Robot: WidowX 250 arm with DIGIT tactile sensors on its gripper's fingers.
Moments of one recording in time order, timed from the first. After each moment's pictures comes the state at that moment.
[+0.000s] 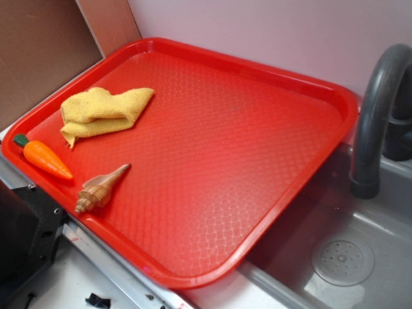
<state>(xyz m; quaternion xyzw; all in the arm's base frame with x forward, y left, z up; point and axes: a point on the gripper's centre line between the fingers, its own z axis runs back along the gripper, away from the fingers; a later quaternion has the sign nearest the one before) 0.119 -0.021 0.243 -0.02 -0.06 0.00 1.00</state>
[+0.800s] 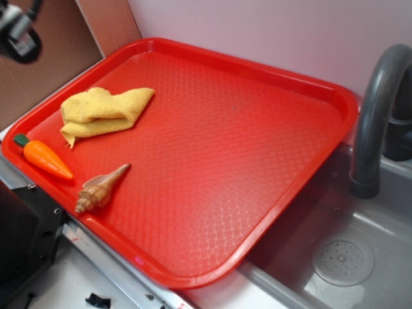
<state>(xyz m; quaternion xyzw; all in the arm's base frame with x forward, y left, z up) 0.127 -0.028 0.197 0.00 -0.08 0.09 0.99</state>
